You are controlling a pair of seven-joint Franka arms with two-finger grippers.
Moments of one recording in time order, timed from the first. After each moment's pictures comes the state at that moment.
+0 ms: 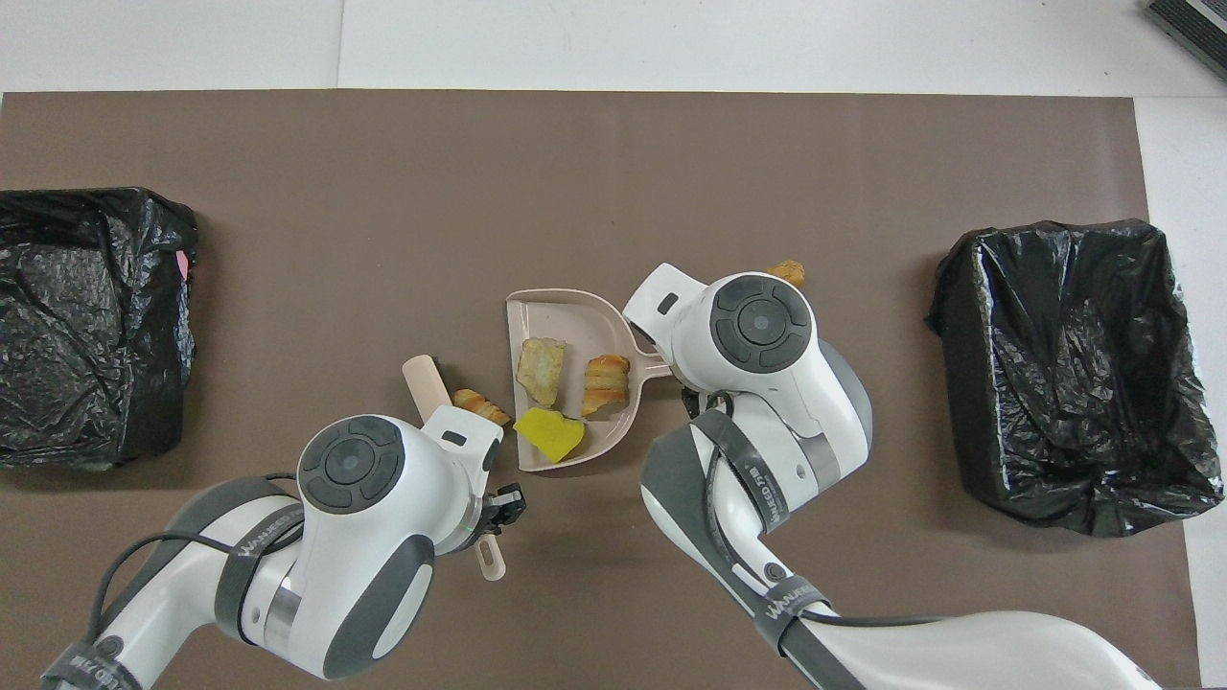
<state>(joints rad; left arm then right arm) -0.57 -0.10 -0.05 -2.33 -0.24 2.08 -0.80 0.41 0.29 0.09 -1.88 -0.04 2.24 -1.13</state>
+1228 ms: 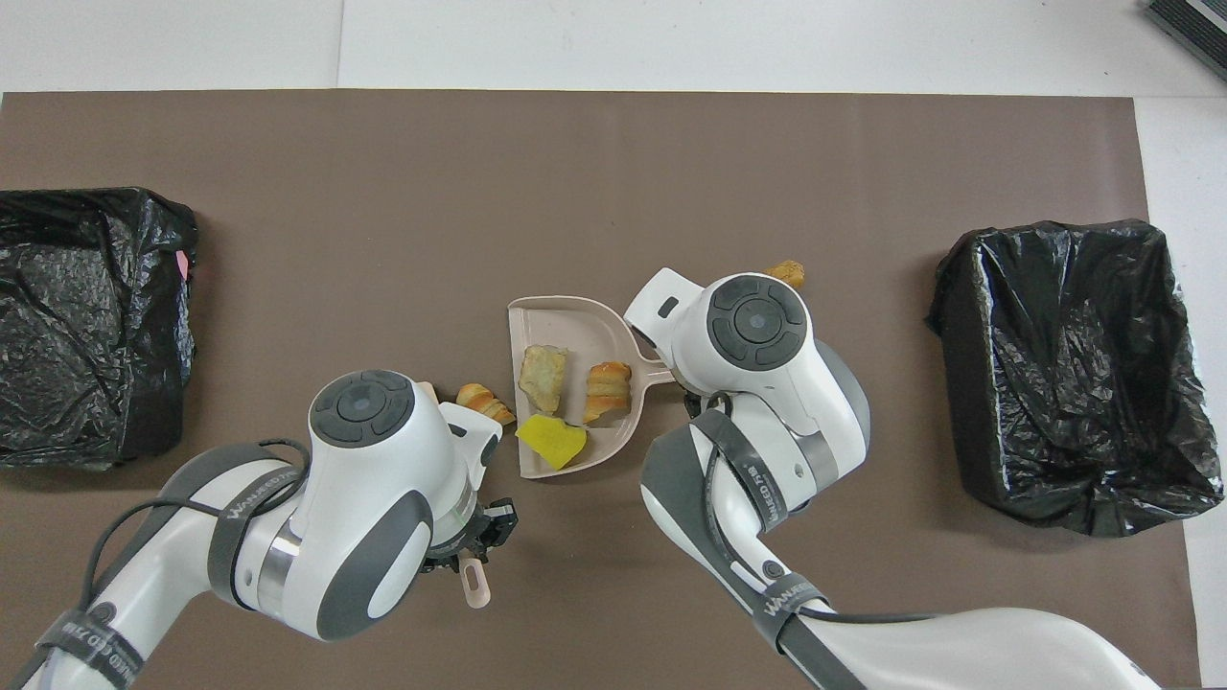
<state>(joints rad) -0.55 -0.07 -0.03 -2.28 -0.26 1.84 -0.76 0.41 0.30 0.09 -1.89 -0.04 2.22 -1.13</state>
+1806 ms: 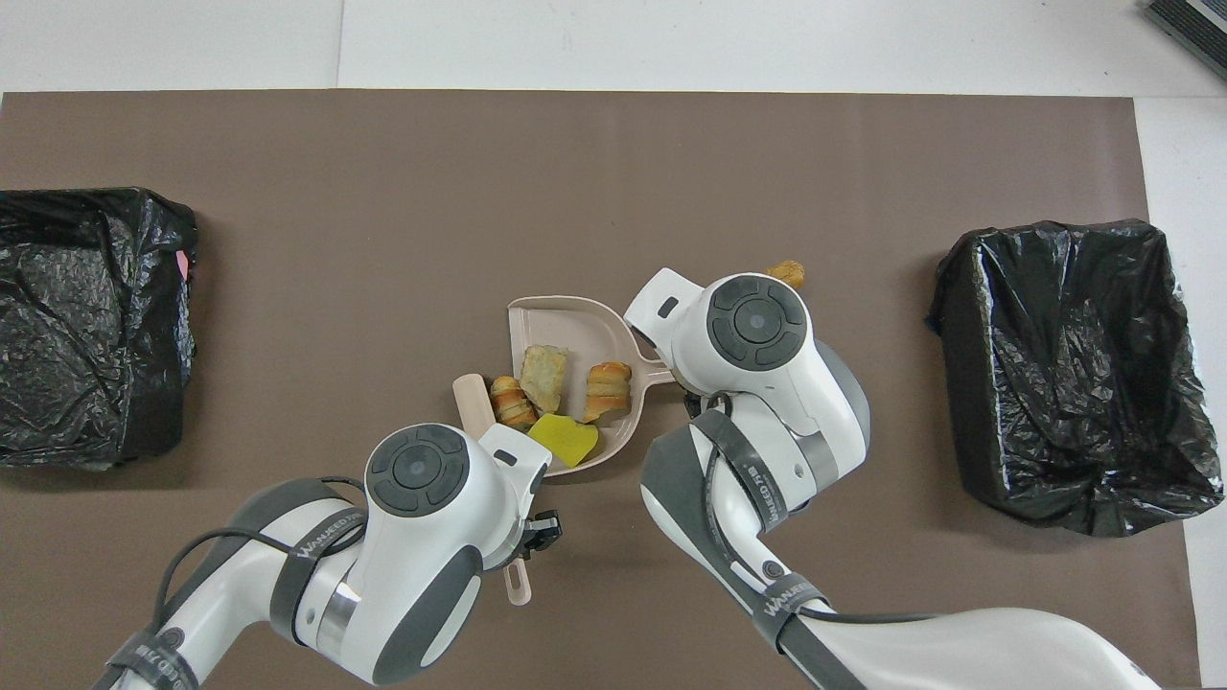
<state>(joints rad) -0.65 -0.05 -0.05 -2.30 -0.26 2.06 -0.74 0.41 0.30 0.09 -1.89 -0.04 2.22 -1.13</state>
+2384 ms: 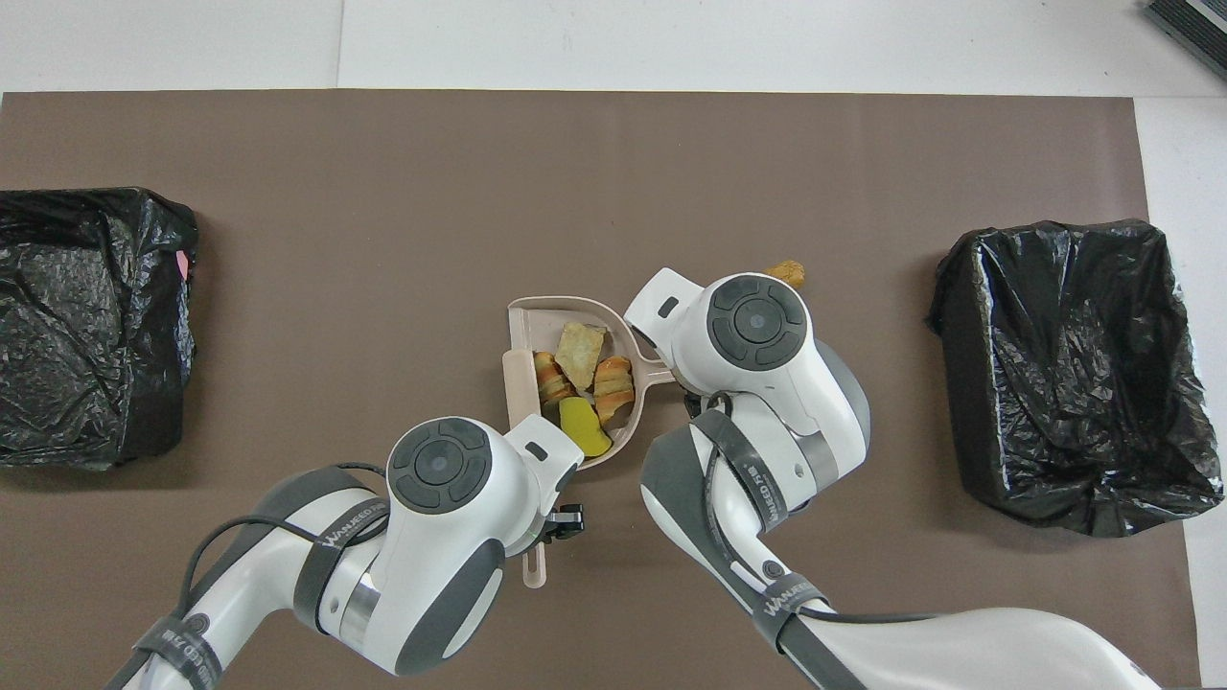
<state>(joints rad) -0.66 -0.02 -0.04 -2.25 -0.26 2.07 -0.54 0.41 0.30 0.09 -1.89 -0.04 2.22 -1.13</state>
